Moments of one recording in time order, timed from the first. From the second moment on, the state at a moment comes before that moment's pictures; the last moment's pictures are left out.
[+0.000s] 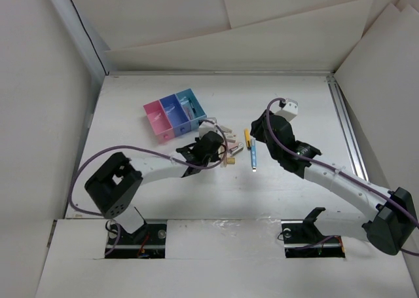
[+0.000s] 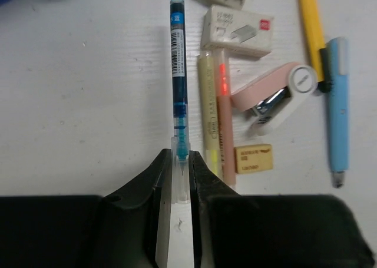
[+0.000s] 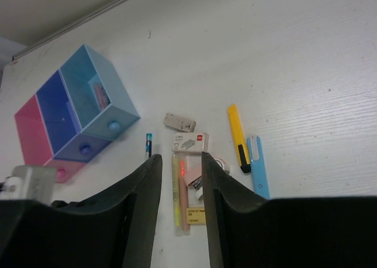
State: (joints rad) left arm -0.88 1.63 0.85 0.00 -0.43 -0.66; right arm 0.71 1.17 0.88 -0.13 0.59 0.73
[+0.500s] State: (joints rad) left arm -0.63 1.52 1.00 0.06 -0.41 -0.70; right arm 0.71 1.17 0.88 -0.13 0.59 0.73
